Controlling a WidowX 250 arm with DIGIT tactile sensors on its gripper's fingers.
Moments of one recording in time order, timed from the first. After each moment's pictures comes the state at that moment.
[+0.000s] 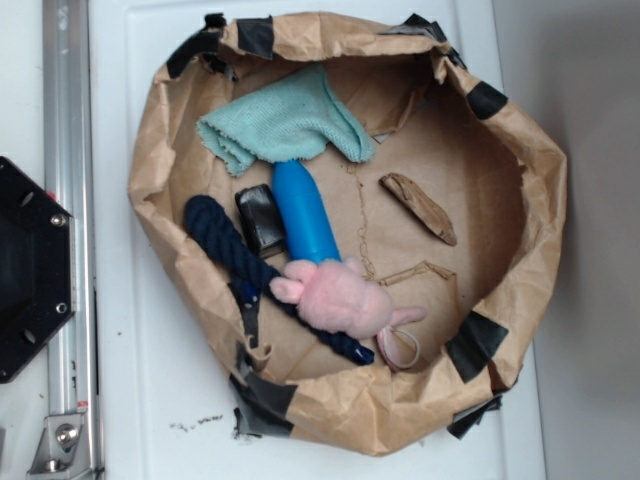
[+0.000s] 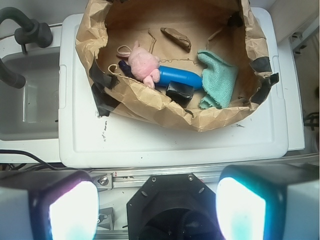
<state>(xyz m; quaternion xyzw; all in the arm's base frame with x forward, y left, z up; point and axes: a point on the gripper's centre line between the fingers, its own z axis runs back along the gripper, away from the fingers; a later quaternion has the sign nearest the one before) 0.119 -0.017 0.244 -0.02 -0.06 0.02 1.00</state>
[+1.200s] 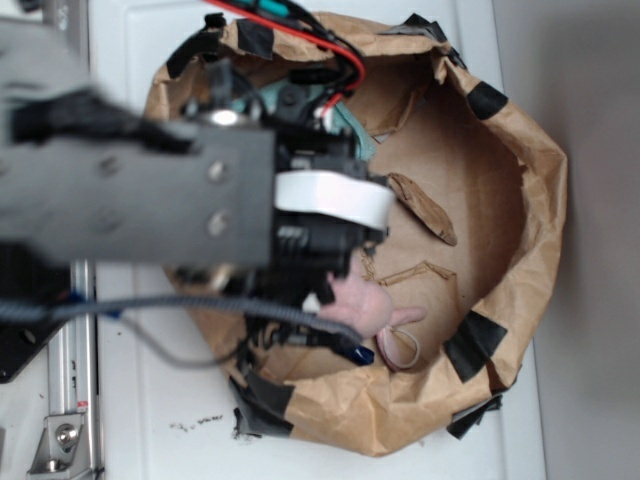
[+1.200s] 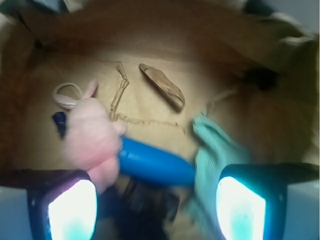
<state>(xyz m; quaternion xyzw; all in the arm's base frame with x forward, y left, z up) 0.246 0.016 0.116 0.07 -0.09 -0.08 0.99</state>
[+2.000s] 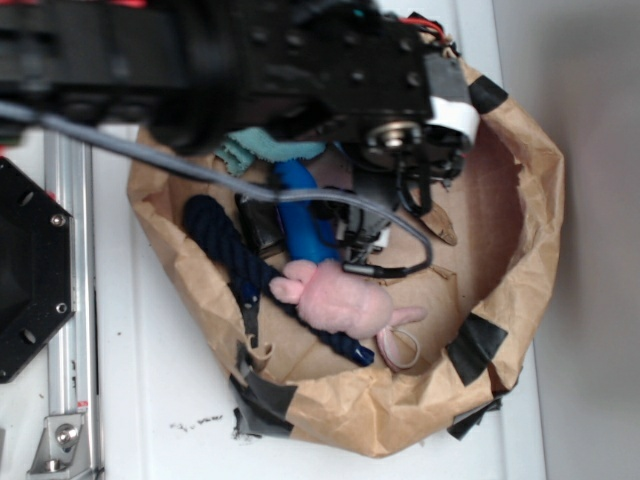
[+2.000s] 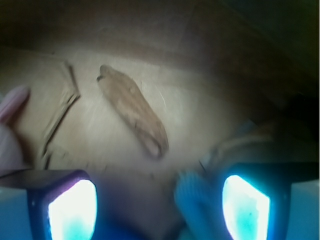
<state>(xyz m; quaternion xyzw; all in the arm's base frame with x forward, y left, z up) 0.294 0.045 0.055 0.03 -0.06 -0.11 0.99</state>
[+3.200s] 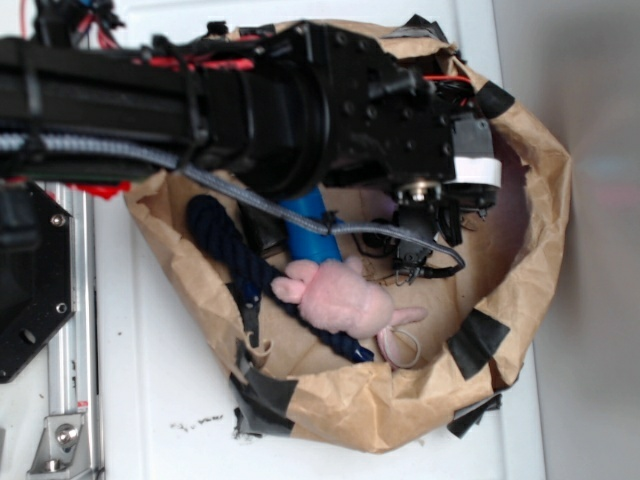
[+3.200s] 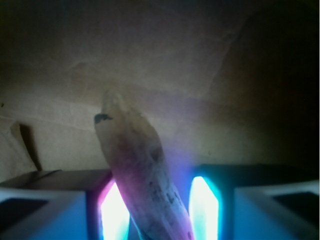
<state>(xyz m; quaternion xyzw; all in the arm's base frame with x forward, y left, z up) 0.317 0.029 0.019 0.05 -0.10 -0.10 0.99</state>
